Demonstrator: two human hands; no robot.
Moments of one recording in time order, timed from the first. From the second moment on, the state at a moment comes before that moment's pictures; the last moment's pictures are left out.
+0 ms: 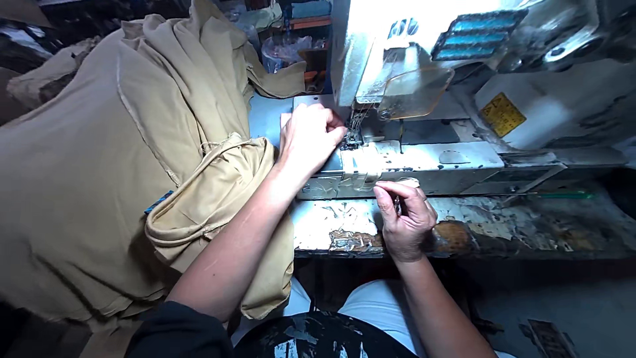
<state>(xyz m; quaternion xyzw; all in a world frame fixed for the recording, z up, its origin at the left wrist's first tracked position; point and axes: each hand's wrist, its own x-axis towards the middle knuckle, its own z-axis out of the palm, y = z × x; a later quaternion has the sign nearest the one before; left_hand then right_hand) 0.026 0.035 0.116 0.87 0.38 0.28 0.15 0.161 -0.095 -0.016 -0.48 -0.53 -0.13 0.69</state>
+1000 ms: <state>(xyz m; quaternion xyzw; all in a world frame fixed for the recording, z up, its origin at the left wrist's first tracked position) 0.018 0.043 0.118 0.89 0.40 0.21 0.06 0.163 -0.094 -0.016 -0.48 -0.53 -0.10 0.69</state>
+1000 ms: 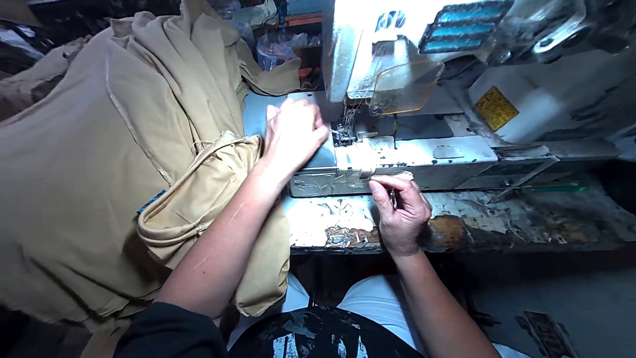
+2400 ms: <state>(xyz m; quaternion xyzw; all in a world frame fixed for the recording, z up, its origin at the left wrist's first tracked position) -0.094 0.046 0.146 0.85 0.53 0.04 0.01 0.064 -0.087 0.064 -0.54 -0.73 -0.03 0.42</state>
